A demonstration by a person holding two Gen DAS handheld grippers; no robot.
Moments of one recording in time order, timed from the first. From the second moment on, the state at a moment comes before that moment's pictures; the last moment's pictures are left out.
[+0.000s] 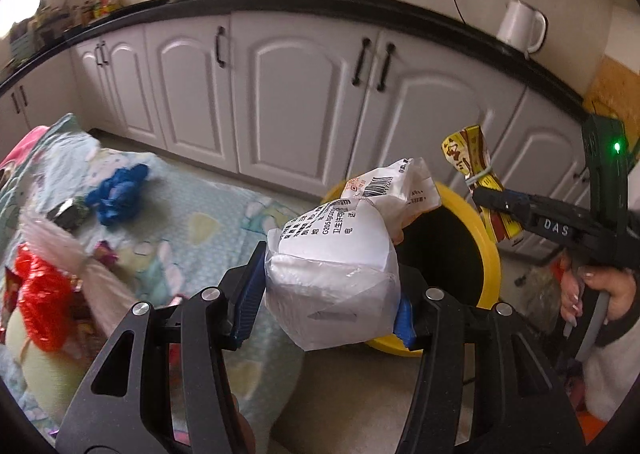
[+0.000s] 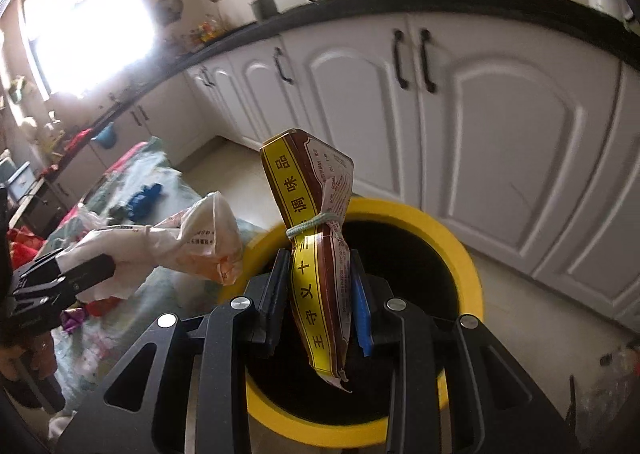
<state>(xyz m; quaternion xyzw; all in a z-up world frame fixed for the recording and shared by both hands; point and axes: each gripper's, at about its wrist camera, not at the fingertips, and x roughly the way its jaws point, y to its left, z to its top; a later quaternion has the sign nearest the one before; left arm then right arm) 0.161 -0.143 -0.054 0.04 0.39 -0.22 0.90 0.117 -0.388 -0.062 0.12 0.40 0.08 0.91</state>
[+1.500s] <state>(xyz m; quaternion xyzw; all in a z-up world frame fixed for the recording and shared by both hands) 0.168 -0.139 -0.062 -0.01 0.40 -0.18 0.90 0.104 -0.388 -0.060 0.09 0.37 0.04 0.92</state>
